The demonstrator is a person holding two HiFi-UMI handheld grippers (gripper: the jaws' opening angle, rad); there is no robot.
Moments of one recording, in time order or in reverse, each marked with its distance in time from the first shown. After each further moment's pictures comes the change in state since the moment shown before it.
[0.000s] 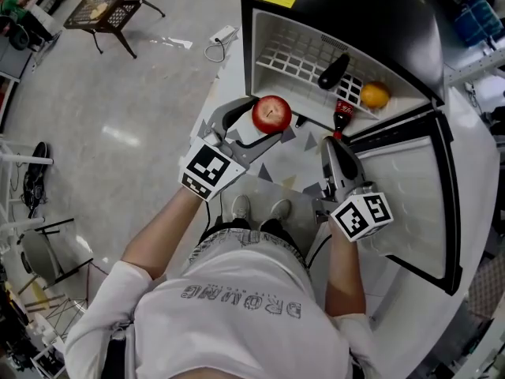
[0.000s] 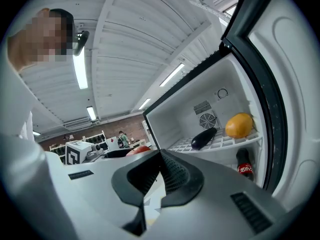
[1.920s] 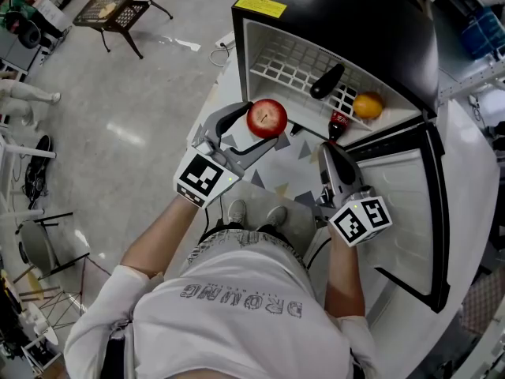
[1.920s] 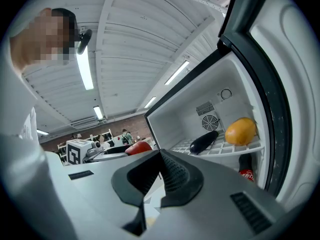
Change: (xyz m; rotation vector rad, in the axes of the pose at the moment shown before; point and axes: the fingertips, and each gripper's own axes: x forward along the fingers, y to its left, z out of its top) left arm 0.008 -0.003 0.022 0.020 -0.035 0.076; right arm -0.002 -0.015 0.015 -0.016 0.024 0.081
